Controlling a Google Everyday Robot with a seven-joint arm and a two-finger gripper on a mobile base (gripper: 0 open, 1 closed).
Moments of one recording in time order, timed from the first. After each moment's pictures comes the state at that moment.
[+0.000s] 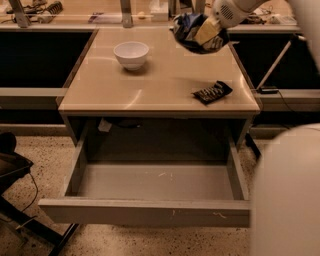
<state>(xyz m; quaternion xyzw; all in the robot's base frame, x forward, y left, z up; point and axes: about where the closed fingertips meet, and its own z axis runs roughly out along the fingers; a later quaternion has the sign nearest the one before) 0.750 -0.145 0.967 -0.43 0.83 0.06 0.34</state>
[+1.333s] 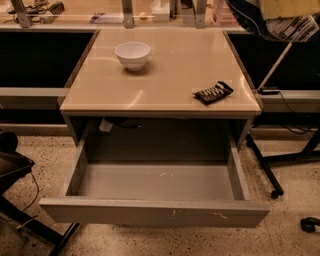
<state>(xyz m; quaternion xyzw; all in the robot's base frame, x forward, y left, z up) 0.476 -0.176 1.127 -0.29 0.81 0.04 0.50</state>
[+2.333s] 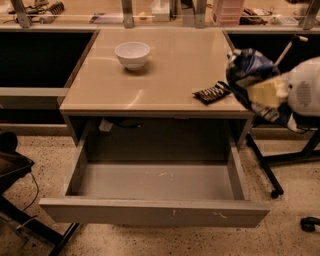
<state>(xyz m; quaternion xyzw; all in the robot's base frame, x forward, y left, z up) 0.497 -0.213 0.964 -0.19 0.87 0.05 0.45</state>
